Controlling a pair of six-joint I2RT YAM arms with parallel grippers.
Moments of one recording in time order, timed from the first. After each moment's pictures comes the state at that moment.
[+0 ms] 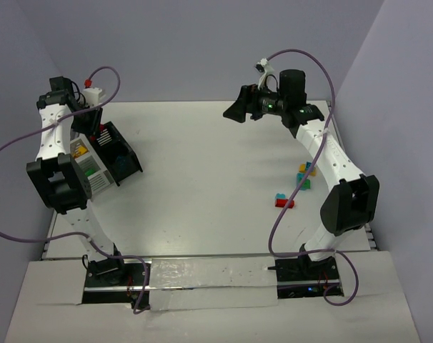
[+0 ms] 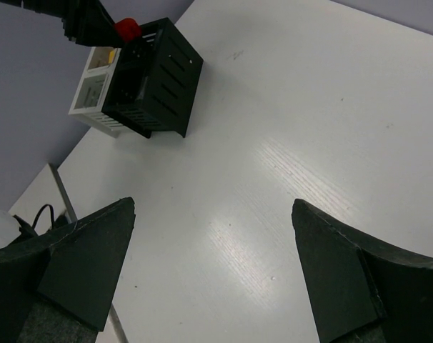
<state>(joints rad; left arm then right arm) 0.25 1.99 1.95 -1.03 0.21 0.52 0.24 1.64 1.58 -0.31 -0.71 0.24</state>
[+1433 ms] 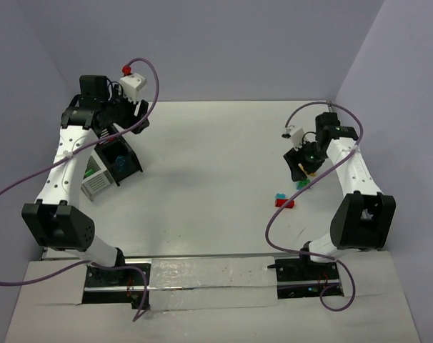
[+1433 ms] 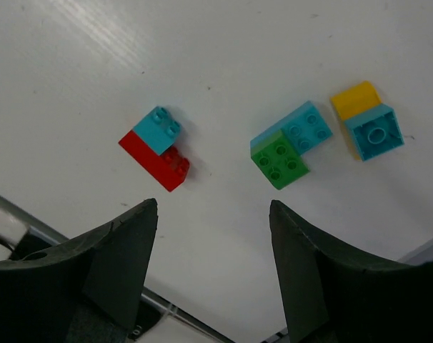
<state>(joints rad) -0.10 1.54 1.65 -0.74 0.38 0.40 -0.10 1.48 1.27 -1.07 -0.33 -0.73</state>
